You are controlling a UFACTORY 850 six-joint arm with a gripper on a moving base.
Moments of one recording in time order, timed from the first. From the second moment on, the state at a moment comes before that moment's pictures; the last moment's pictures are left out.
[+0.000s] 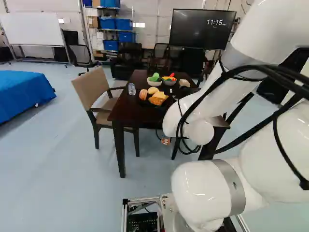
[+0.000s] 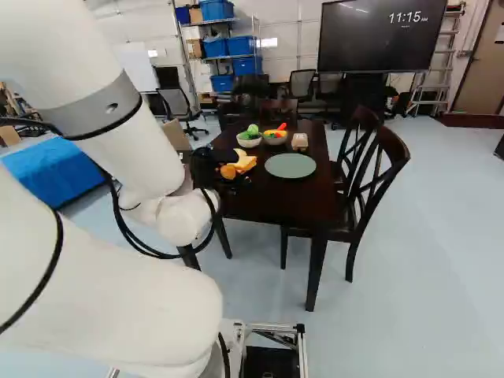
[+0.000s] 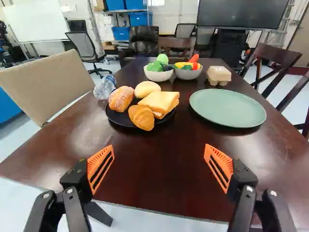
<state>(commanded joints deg) 0.0 16.0 -5.0 0.0 50.0 0.0</state>
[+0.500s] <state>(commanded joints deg) 0.0 16.7 -5.0 0.0 50.0 0.0</state>
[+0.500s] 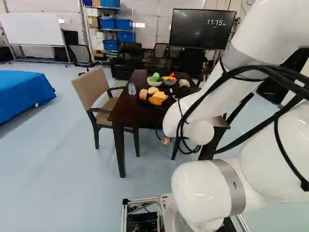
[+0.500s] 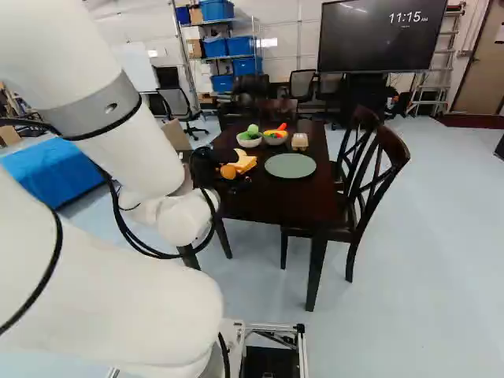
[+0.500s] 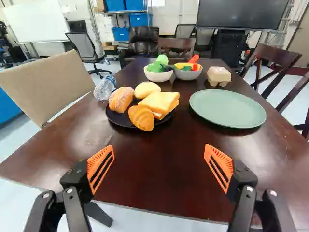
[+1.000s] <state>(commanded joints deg) 1.1 13.1 -11.7 0.0 50.0 0.0</state>
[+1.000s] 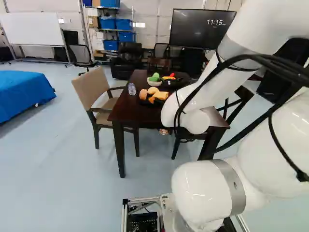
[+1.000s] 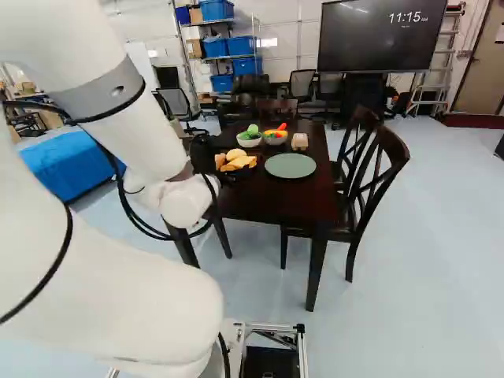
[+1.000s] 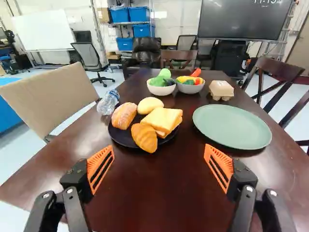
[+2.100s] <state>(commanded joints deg) 3.0 2.7 -29.0 0.0 39.9 0.0</state>
